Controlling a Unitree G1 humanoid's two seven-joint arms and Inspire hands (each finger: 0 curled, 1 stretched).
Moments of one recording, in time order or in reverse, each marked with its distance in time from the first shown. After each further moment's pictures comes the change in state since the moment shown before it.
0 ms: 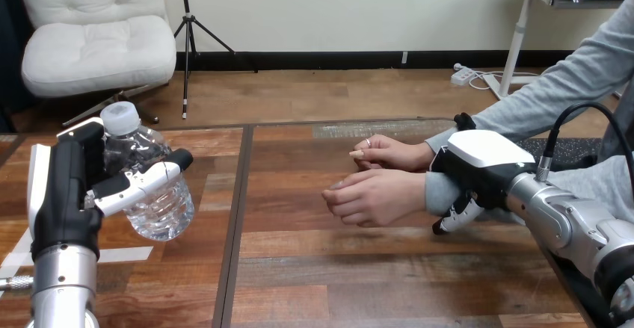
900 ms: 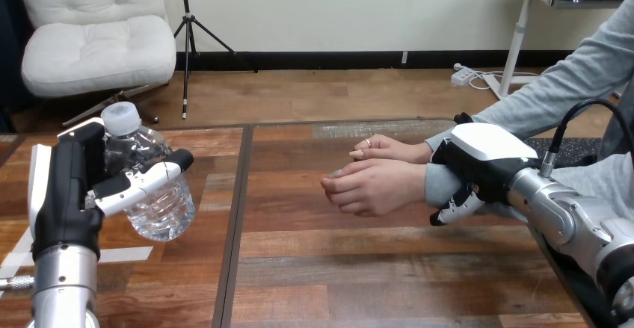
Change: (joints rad) left arm 0.000 0.000 -0.002 0.000 0.000 0.001 0.000; right arm 0.000 -0.004 -0.033 -0.007 0.027 -0.016 0.000
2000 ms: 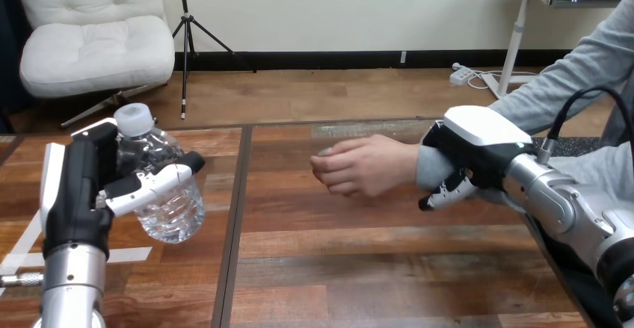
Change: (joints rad) left arm -0.002 0.000 -0.021 0.000 -0.003 0.000 -0.024; right arm 0.000 -0.009 -0.038 -0.077 0.016 -0.027 0.021
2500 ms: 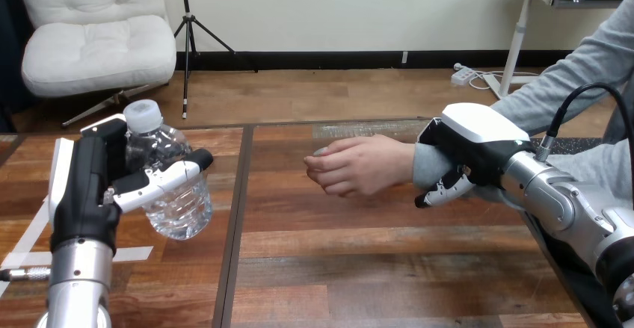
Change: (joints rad) left arm -0.015 -0.005 -0.014 0.000 -0.004 0.000 -0.009; right arm 0.000 0.001 -0.007 -0.011 0.022 -0.008 0.016
